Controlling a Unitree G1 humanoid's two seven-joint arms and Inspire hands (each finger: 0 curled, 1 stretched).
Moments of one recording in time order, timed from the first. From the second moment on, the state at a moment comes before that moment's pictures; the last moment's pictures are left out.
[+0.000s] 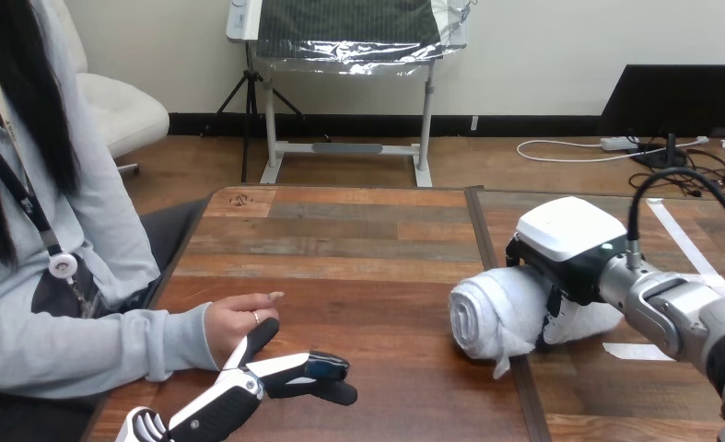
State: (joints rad) left arm 0.78 0.26 -0.10 -0.25 -0.07 -1.05 -0.28; right arm -0.88 -0.51 0.73 1.39 -0.91 -0.48 -0.30
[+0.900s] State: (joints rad) left arm 0.75 0.27 -0.08 -0.25 -0.08 -1.02 -0.27; right arm -0.81 -0.50 0.49 1.39 -0.64 -0.49 -0.21
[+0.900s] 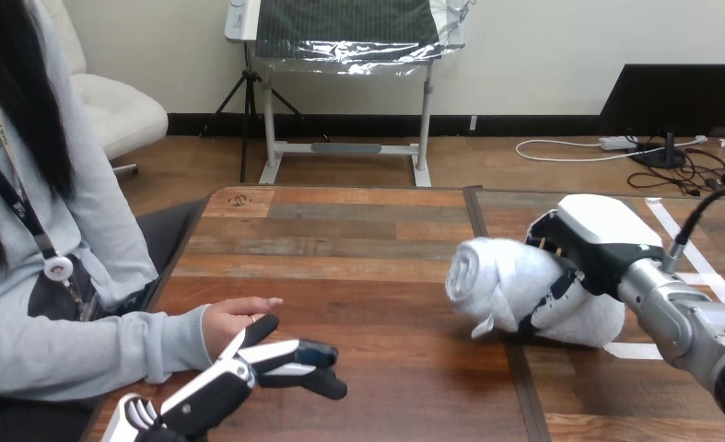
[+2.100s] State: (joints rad) left arm 0.68 0.24 0.09 -0.30 0.12 -0.89 -0.21; right arm -0.73 -0.46 0.21 1.38 -0.37 -0.50 -0.14
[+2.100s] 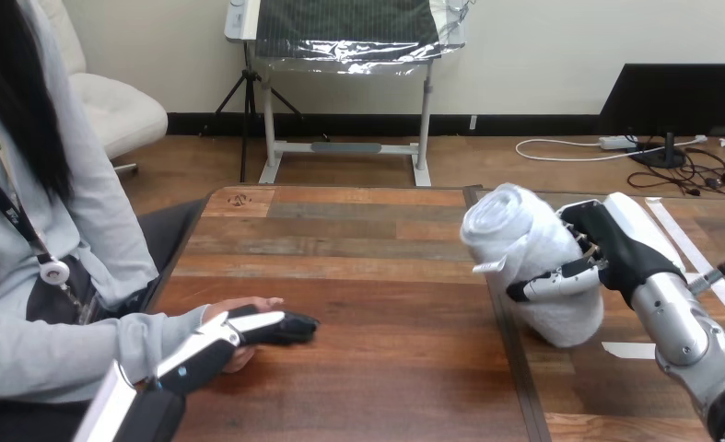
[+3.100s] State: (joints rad) left arm 0.55 0.25 0.40 -0.43 0.52 -0.66 -0.07; right arm -0.69 -0.41 0.11 1.38 -0.28 -0.55 -0.10
